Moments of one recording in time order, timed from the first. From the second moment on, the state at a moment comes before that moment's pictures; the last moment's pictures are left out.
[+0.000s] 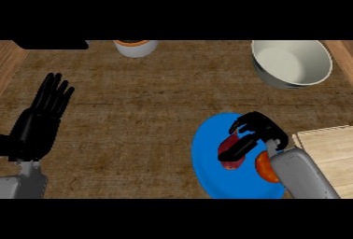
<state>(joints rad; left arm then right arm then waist) -0.12 0.30 0.06 -1.57 0.39 -0.01 0.00 -0.36 -0.29 0.33 -1.38 0.17 0.21 0.94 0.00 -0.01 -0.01</state>
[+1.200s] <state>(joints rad) -0.12 0.27 0.09 -1.58 0.37 -0.01 0.03 -0.49 -0.80 0.36 -1.77 0.33 0.57 -0.11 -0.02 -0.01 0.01</state>
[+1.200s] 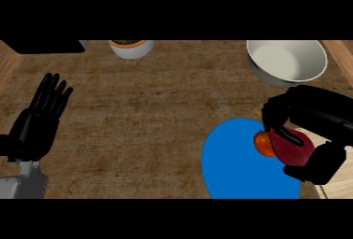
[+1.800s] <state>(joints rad) -0.14 0.27 0.08 -1.60 0.37 -0.02 0.04 -0.50 -1.03 -0.02 -1.25 0.36 0.37 -0.73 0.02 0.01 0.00</state>
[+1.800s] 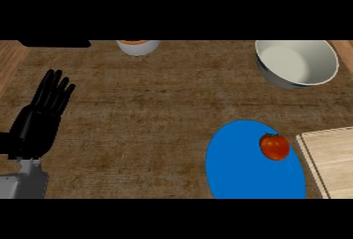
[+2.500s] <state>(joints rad) -0.17 0.25 0.06 -1.58 0.35 -0.05 0.04 -0.93 -0.85 0.01 -0.61 0.47 0.29 -0.79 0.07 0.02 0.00</state>
